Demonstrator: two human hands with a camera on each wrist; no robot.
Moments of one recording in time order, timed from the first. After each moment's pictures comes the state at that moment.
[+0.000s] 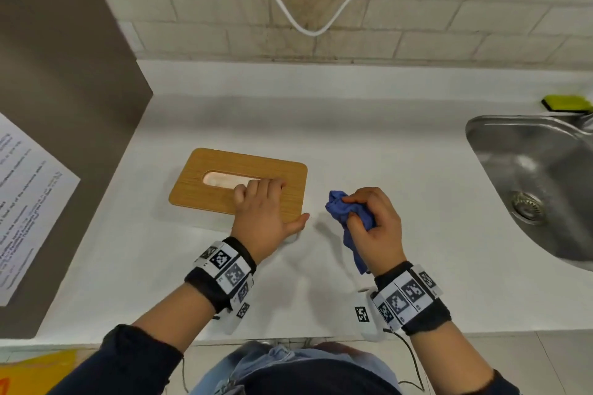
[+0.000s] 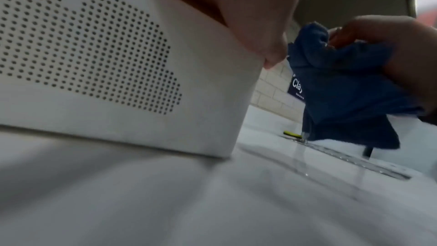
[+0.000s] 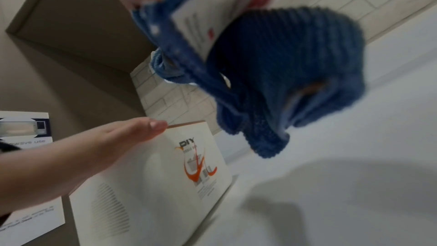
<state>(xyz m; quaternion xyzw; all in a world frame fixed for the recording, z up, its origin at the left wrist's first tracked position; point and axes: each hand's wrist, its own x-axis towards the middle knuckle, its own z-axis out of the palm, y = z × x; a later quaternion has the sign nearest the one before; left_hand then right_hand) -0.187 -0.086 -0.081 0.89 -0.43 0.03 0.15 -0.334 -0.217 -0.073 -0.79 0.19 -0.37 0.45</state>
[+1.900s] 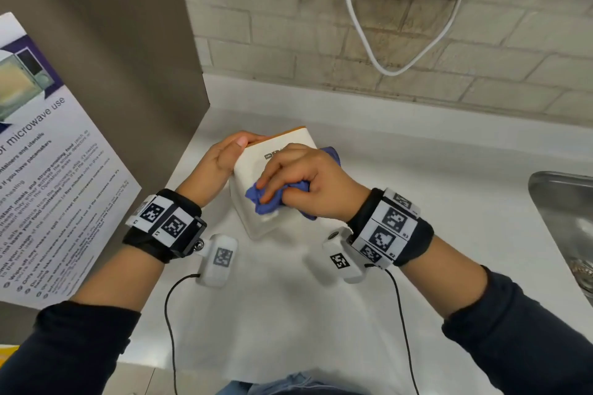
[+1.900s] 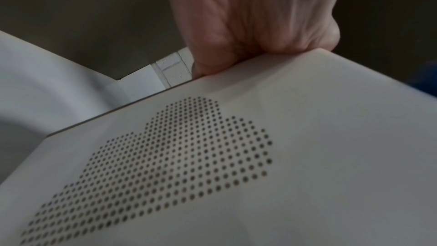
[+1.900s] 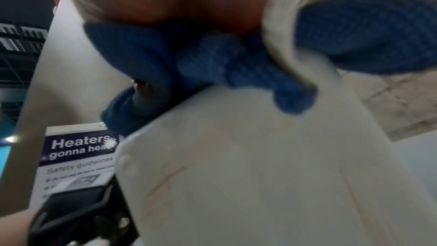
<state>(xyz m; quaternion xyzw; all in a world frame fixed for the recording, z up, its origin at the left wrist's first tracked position) -0.028 -0.009 -0.002 0.68 -0.33 -0.19 0.63 -0.142 -0.159 0.030 -0.85 -0.22 -0.14 0.45</state>
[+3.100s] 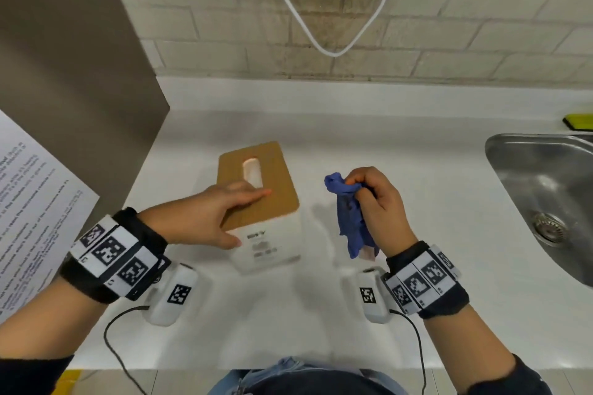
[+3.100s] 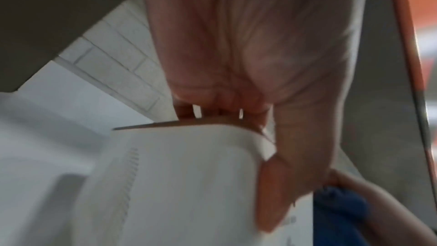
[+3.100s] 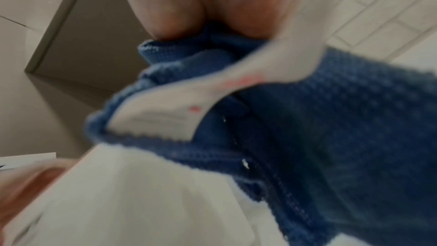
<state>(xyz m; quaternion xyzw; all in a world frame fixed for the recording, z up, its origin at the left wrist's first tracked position) -0.082 -0.013 -0.004 0.75 -0.57 -0.30 0.17 -0.271 -0.231 -0.032 -0.76 0.20 -0.28 0.55</state>
